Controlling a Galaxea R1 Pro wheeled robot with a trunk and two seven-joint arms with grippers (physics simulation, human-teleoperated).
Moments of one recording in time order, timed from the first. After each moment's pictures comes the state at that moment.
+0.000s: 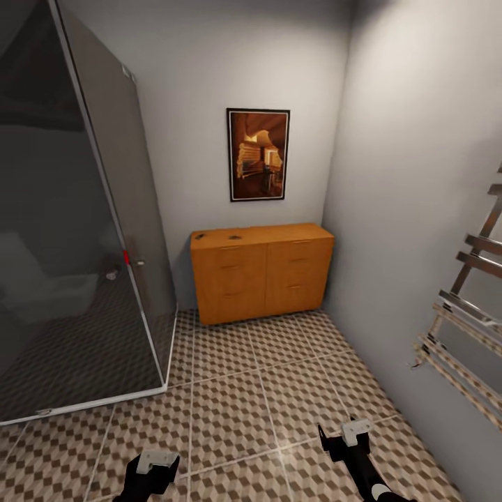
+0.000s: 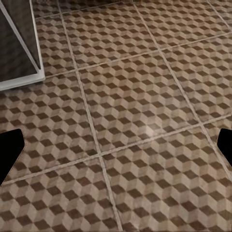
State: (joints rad) left arm -0.53 0.05 -0.04 0.08 0.00 -0.56 -0.09; right arm -0.55 -0.04 0.14 -0.02 0.06 -0.64 -0.04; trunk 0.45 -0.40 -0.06
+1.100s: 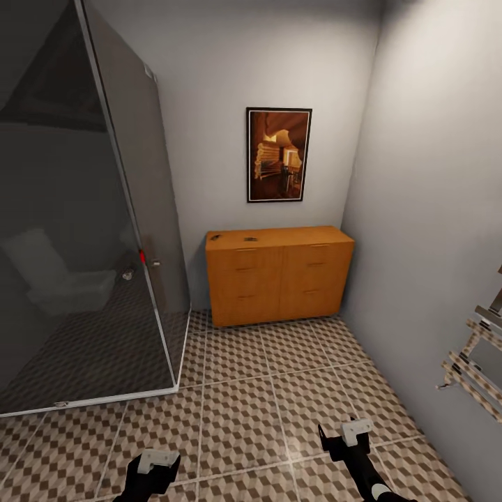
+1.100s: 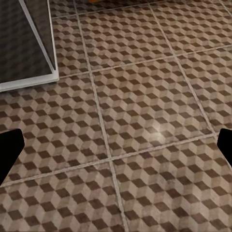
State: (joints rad) left arm -0.53 0.05 -0.04 0.08 -0.01 -0.56 -0.10; right arm -0.55 -0.04 0.14 -0.02 0.06 -0.64 -0.04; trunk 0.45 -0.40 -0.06
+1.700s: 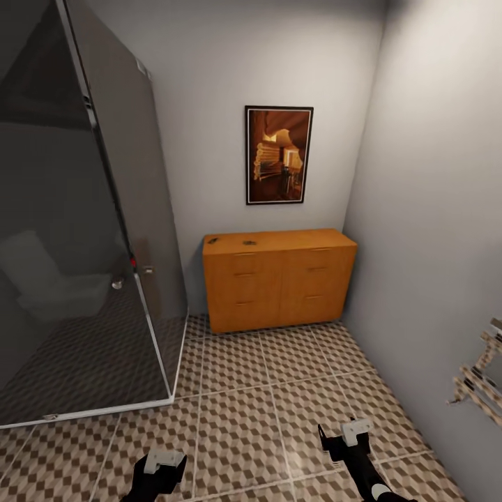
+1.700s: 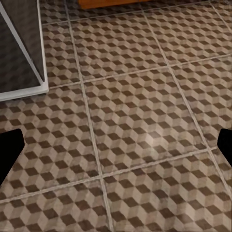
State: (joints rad) left arm -0.53 0.03 -0.04 0.08 0.00 -0.56 -0.10; right arm -0.55 -0.04 0.14 -0.02 0.06 -0.65 -0.04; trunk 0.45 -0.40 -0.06
